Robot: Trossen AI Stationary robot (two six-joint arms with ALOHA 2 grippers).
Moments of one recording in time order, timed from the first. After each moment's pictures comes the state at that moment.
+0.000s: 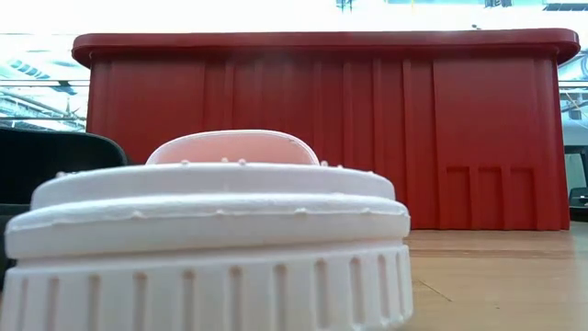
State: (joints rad) left arm 0.05 1.04 1.66 -0.23 0.29 -0.72; right arm 0.63 1.80 1.54 -0.35 0.45 0.23
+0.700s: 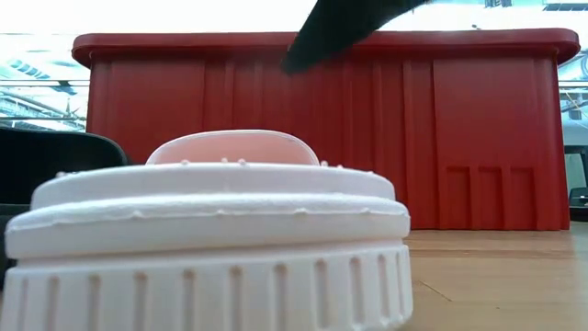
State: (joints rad) left arm 0.05 1.04 1.66 -0.24 0.26 -0.69; right arm 0.59 2.01 1.54 -0.51 0.55 0.22
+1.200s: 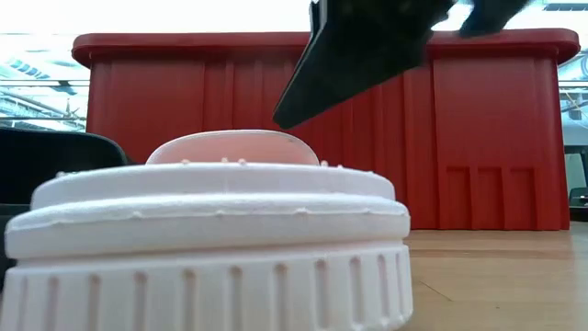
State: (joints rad) left arm 0.05 1.04 1.66 -0.24 0.24 -0.69; right arm 0.57 2.08 1.54 -0.50 0.62 0.22
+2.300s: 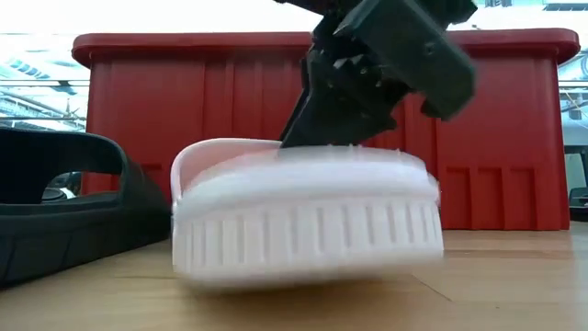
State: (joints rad) left arm 0.05 1.04 1.66 -0.24 0.23 -0.72; right arm 0.49 2.08 1.43 -0.40 0.58 0.16
